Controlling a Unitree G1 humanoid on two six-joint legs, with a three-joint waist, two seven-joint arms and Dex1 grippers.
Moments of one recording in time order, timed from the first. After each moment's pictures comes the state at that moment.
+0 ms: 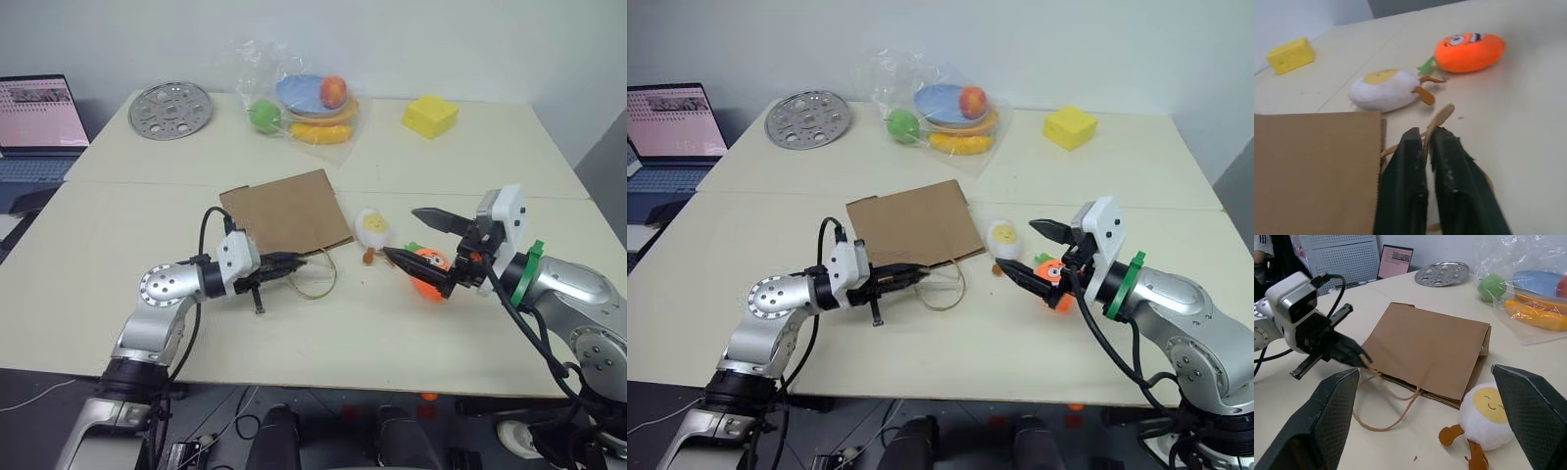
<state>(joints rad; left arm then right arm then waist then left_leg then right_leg) -0.41 0.58 -0.04 0.11 -0.36 -0.01 -1.03 -0.29 -0.65 -0.13 -0.63 0.76 0.77 0.55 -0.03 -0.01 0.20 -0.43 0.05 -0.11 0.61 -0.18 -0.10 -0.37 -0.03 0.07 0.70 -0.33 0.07</state>
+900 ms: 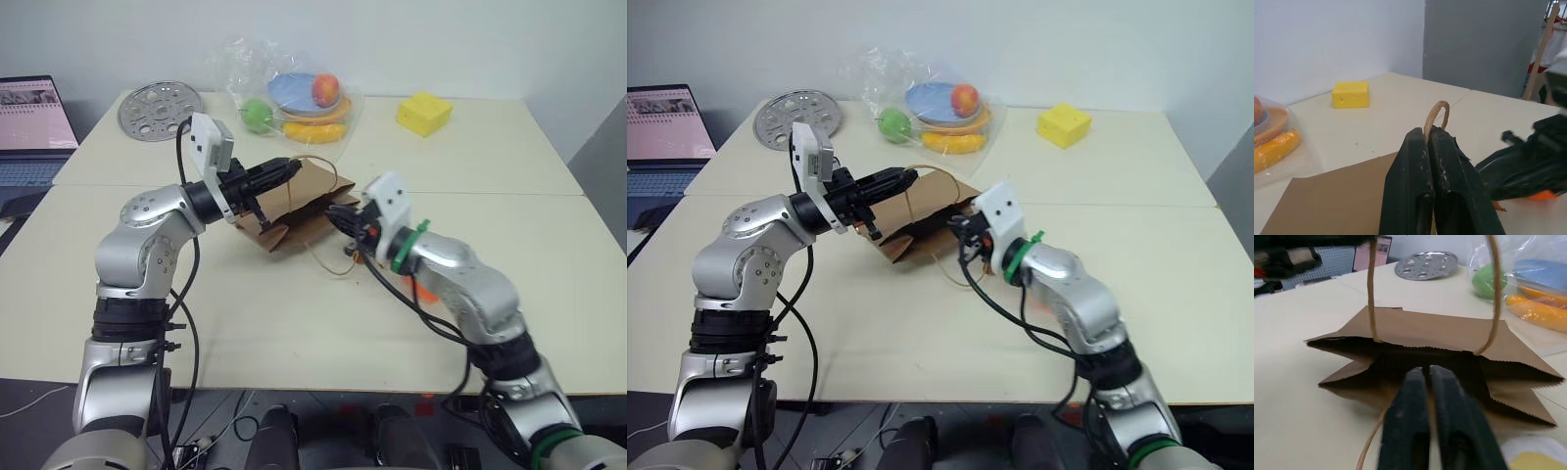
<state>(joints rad) -0.70 0.55 0.10 0.04 -0.55 0.48 -0.88 -0.66 -0.21 0.28 -0.11 0.29 0.61 0.36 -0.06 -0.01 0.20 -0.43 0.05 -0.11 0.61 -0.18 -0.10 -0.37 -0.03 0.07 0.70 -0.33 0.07</state>
